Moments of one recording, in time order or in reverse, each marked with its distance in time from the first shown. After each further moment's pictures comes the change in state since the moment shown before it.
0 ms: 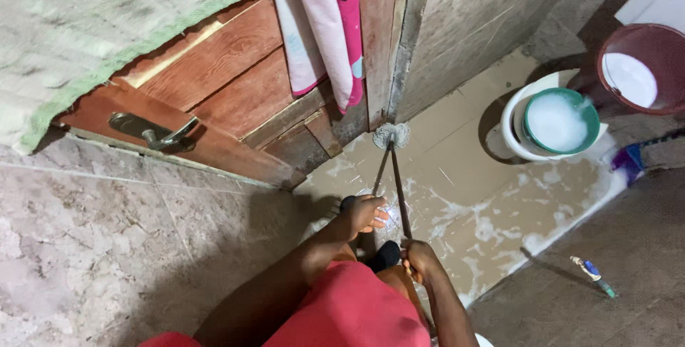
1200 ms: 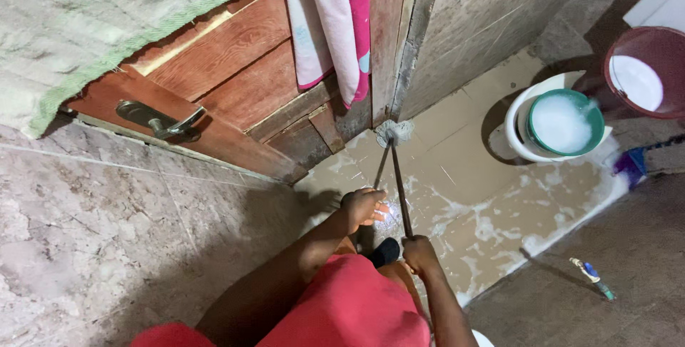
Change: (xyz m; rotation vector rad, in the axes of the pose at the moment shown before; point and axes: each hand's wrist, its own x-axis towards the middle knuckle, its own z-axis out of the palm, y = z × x) left_hand -0.015 0.010 -0.003 -0.002 0.009 0.056; right_hand 0.016 0.013 -0.008 -0.586 0.188 -0.290
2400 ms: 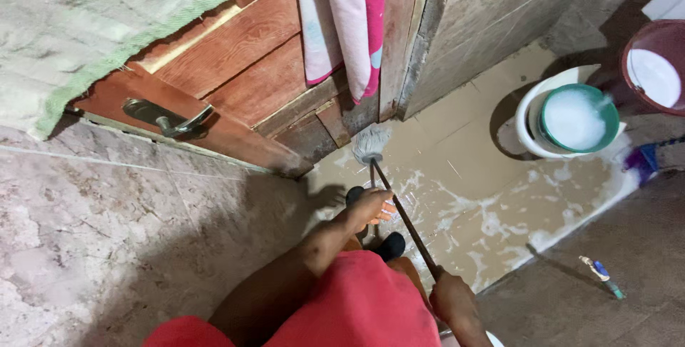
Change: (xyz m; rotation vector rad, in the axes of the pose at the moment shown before) left_hand 0.015 -0.012 -0.008 0.043 -0.012 -0.041; right_hand -0.150 -0.049 -0.050 -0.731 -0.001 -0.028
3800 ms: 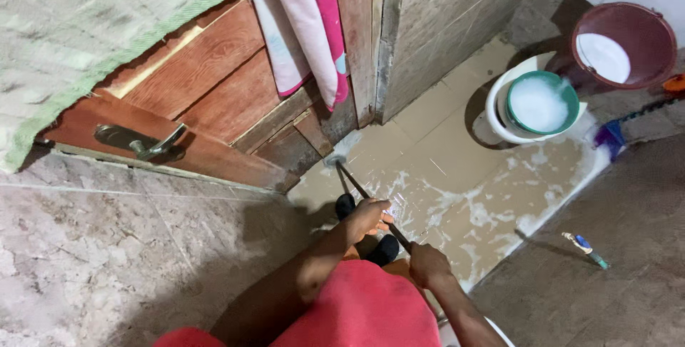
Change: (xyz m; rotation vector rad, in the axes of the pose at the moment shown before) left_hand 0.006 -0.016 0.036 0.007 -0.072 0.002; right_hand 0.035 -0.022 -0.008 -0.113 -0.045 -0.091
